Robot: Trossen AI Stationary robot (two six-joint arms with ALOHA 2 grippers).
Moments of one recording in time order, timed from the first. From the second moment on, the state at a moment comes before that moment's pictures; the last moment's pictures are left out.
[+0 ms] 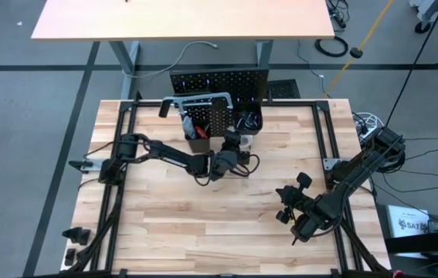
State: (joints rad) left arm -0.01 2.12 1.29 0.62 -1.05 1.26; right arm 0.79 1.49 0.87 -0.90 0.86 1.28
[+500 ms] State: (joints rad) left arm 0.01 2.12 1.29 0.62 -1.05 1.26; right arm 0.79 1.49 0.87 -0.89 0.86 1.28
